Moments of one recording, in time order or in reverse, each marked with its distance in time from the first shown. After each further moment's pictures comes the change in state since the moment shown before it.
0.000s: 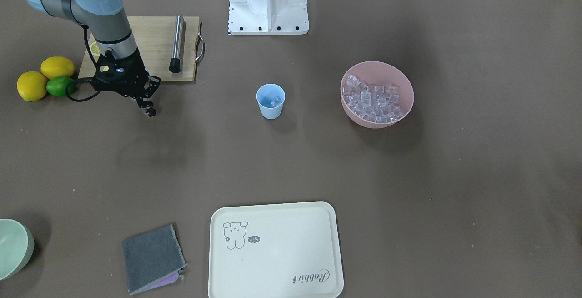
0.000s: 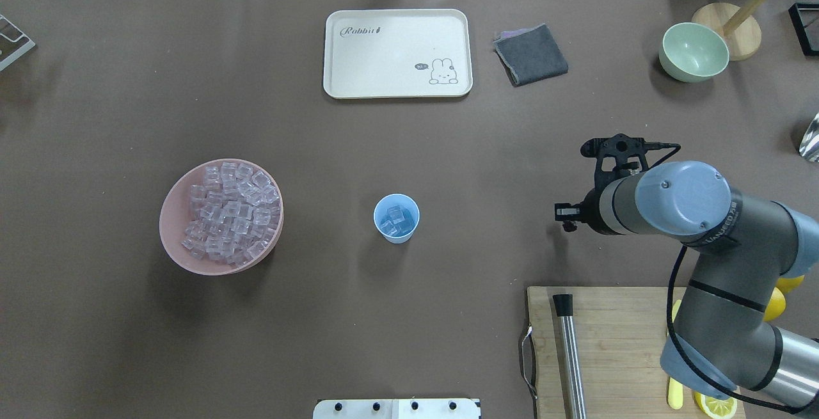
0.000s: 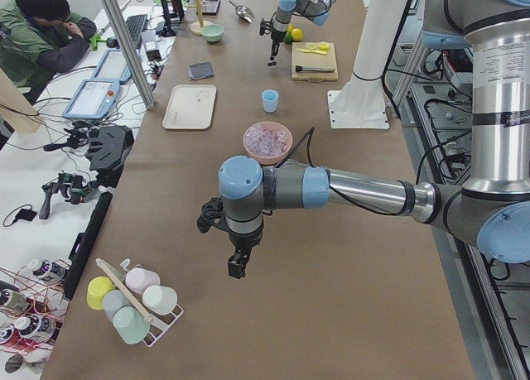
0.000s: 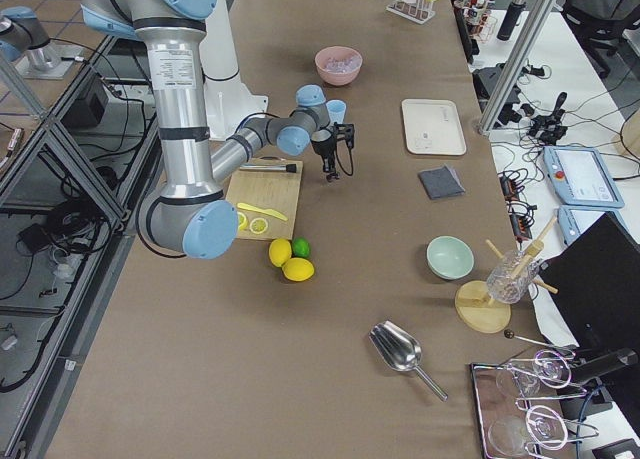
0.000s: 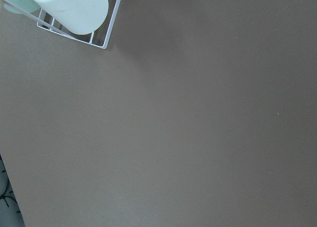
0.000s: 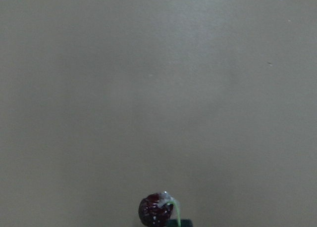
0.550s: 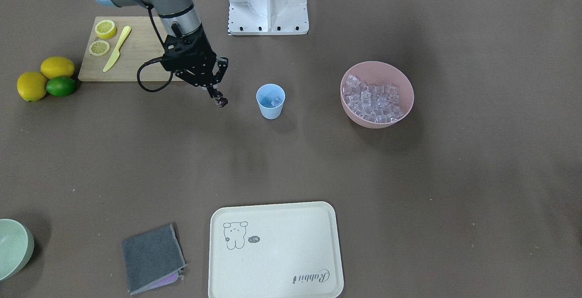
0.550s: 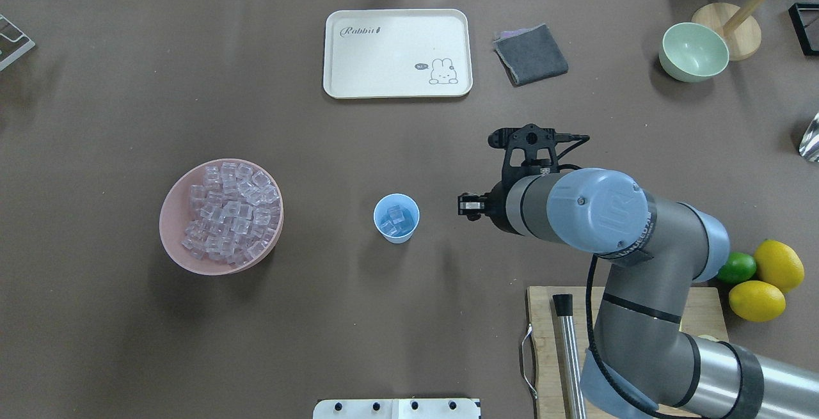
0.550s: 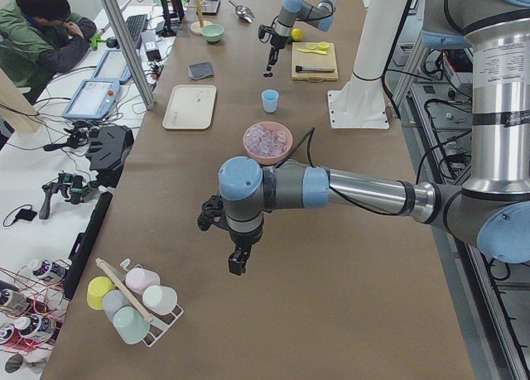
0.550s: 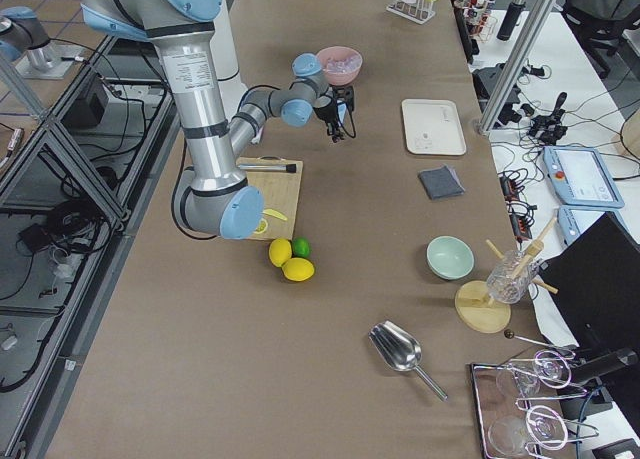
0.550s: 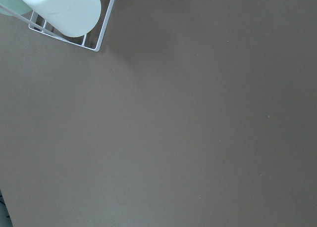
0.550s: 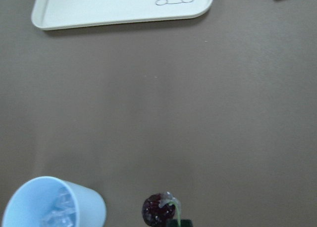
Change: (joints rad) left arm -0.002 0.005 0.000 0.003 -0.065 0.000; right arm -0.101 0.231 -0.008 0.005 -0.105 0.054
